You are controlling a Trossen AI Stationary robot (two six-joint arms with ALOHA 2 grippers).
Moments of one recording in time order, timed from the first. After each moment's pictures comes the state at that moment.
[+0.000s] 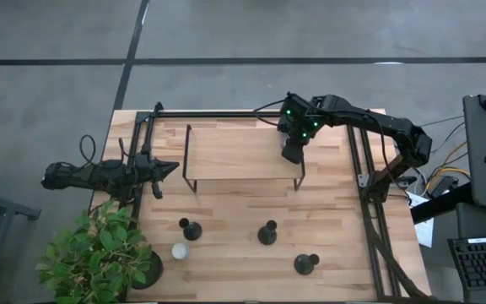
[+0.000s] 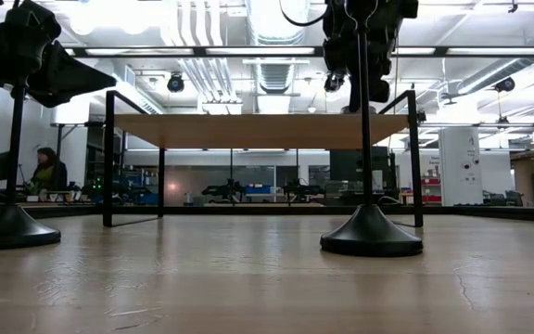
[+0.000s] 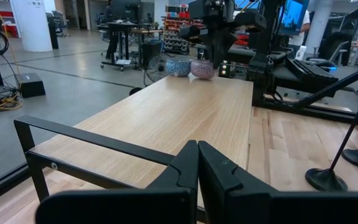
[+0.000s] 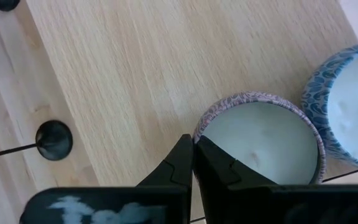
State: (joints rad) left arm -0.15 0.03 0.18 -0.25 -0.50 -0.11; right arm -0.44 1.59 1.46 -1.11 -0.26 0.07
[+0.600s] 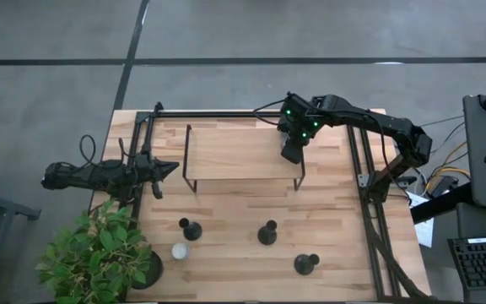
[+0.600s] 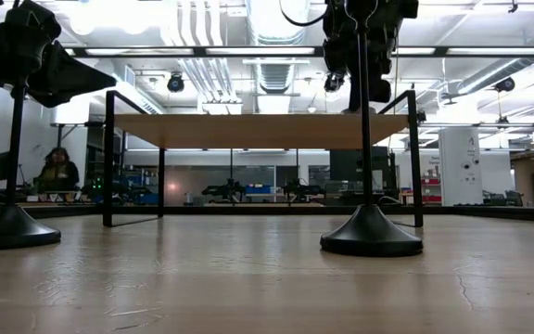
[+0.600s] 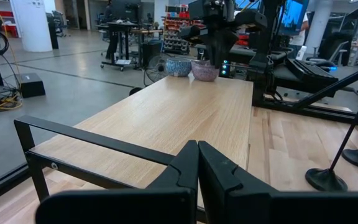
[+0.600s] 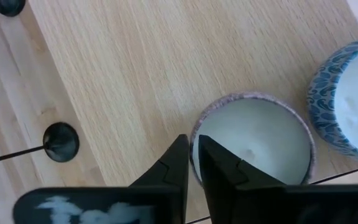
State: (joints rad) left arm -0.15 0.03 0.18 -0.25 -0.50 -0.11; right arm -0.43 1.59 1.46 -1.11 -0.27 0.10
